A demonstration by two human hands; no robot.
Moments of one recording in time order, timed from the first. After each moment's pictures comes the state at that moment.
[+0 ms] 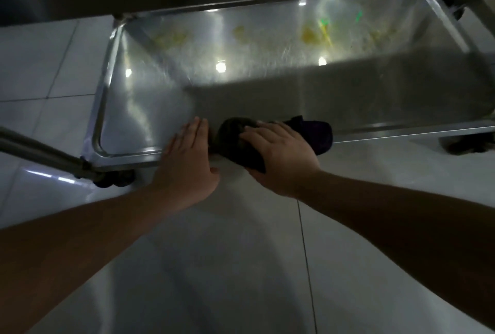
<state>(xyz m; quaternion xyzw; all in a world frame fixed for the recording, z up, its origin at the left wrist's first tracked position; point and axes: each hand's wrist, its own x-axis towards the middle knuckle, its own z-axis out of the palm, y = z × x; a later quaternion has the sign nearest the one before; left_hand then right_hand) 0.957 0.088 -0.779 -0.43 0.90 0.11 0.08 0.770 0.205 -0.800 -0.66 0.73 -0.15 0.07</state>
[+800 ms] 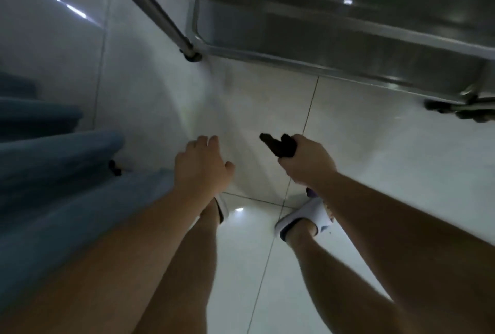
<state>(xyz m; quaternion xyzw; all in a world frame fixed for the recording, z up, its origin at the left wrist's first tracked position) 1.118 0.245 -0.554 -0.56 0.73 0.23 0.33 0.902 0.321 -0.585 -0.38 0.79 0.05 0.47</state>
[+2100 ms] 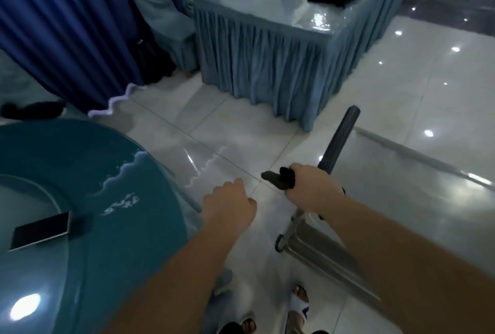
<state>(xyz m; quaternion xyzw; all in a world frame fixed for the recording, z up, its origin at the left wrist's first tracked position) 1.276 0.005 0.066 -0.72 0.68 0.16 0.02 1.074 -0.042 0.080 -0.71 0.65 0.02 0.26</state>
